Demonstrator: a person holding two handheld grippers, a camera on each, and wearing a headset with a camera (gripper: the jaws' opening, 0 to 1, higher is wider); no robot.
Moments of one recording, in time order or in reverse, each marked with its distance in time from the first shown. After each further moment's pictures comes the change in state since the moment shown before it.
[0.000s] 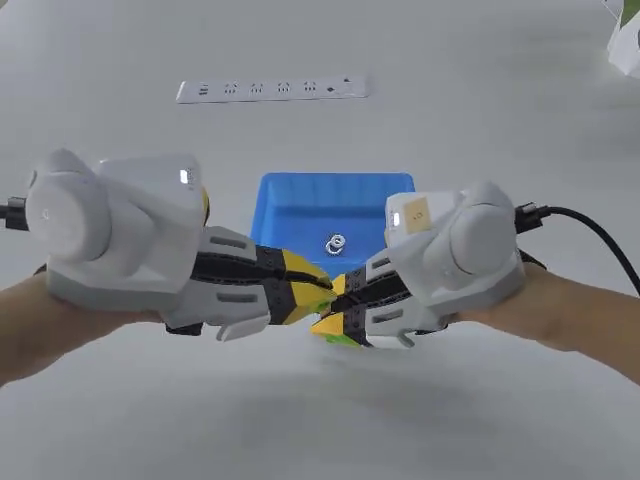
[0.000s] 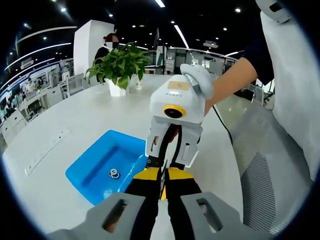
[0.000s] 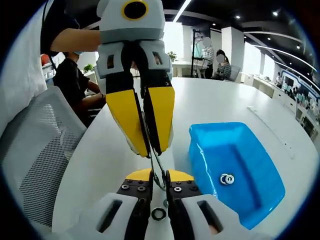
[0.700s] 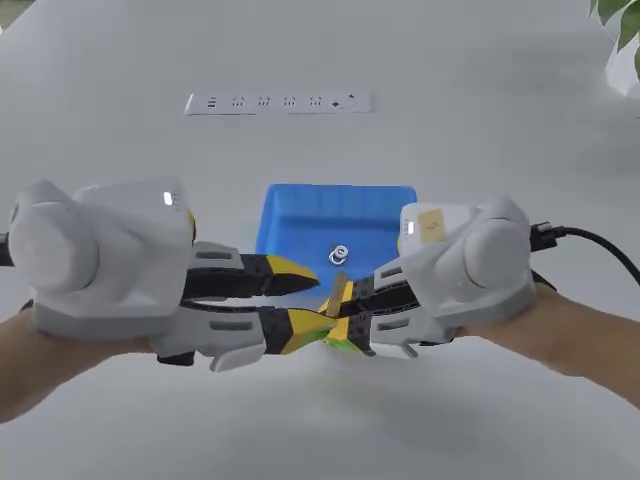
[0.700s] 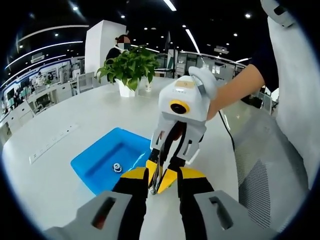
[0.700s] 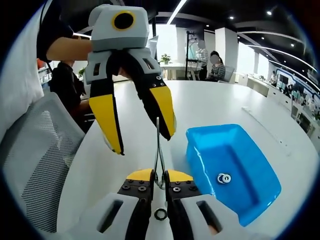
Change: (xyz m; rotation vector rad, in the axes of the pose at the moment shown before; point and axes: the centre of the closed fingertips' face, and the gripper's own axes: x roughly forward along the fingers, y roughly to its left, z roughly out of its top) left arm -0.019 0.000 -0.002 -0.067 -0.033 0.080; right arm -0.008 0.001 0.011 0.026 -0.023 -0.044
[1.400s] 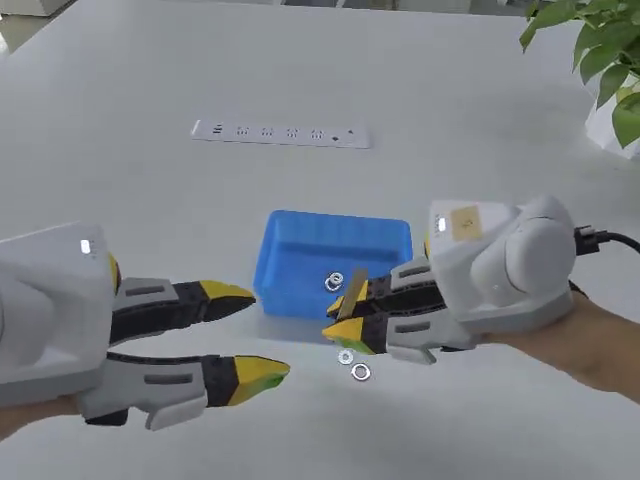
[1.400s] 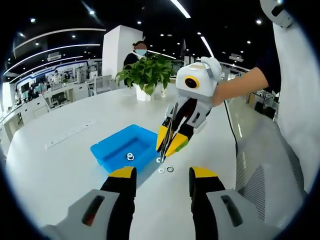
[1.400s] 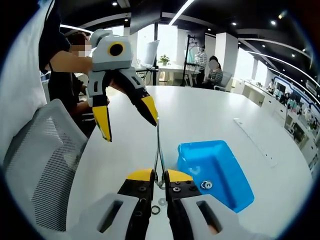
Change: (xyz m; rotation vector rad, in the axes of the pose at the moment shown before) left arm -0.048 -0.004 -0.013 -0.063 -0.056 0.133; right arm -0.039 -0.002 0.033 -0.060 0.010 -0.053
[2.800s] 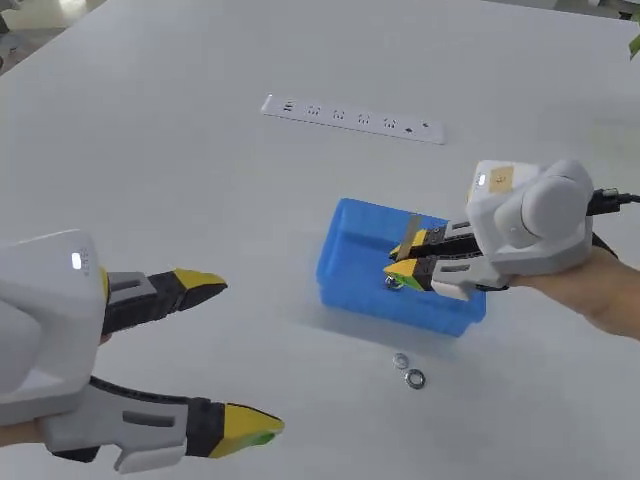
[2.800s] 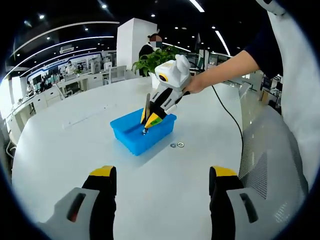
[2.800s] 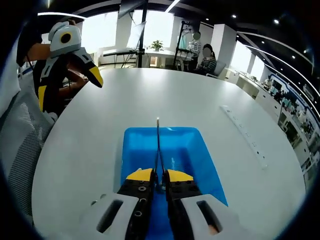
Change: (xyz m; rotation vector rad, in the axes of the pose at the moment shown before) left arm -0.039 0.012 -0.039 -0.042 0.086 0.120; right arm 0.046 -0.084 -0.033 -0.030 0.133 -0.071
